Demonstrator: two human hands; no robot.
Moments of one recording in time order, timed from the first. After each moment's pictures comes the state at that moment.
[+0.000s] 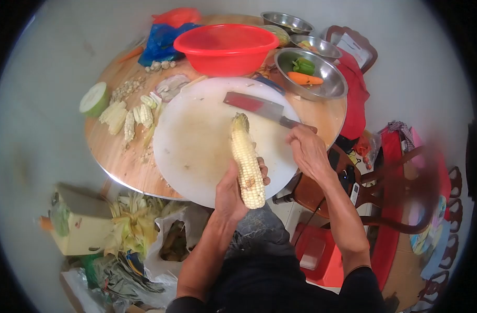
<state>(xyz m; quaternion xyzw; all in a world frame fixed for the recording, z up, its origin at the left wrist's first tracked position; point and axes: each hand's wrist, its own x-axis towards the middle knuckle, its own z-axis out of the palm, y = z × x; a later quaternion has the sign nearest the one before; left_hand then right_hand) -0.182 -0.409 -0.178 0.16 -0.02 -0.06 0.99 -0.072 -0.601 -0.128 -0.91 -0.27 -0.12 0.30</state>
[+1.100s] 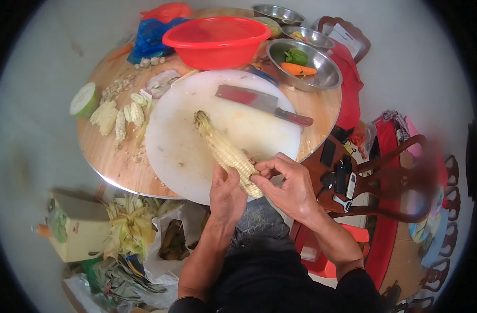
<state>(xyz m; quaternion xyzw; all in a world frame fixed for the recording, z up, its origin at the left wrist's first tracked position) -0.197 -0.411 -0.182 0.24 -0.03 0.07 0.97 -0.173 -0.556 -0.109 -0.85 -0.22 -0.03 0.48</state>
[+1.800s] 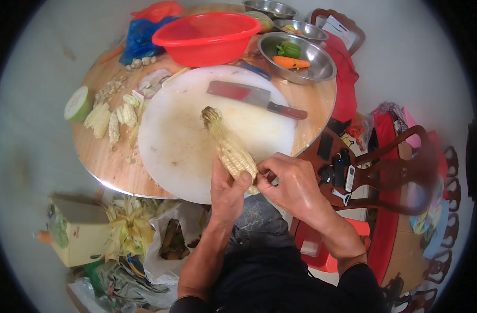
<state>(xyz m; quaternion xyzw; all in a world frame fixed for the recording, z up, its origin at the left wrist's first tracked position) -0.197 -0.423 -0.180 0.41 -0.07 0.12 0.90 -0.172 -0.570 -0.097 -0.90 -0.27 -0.03 0.35</state>
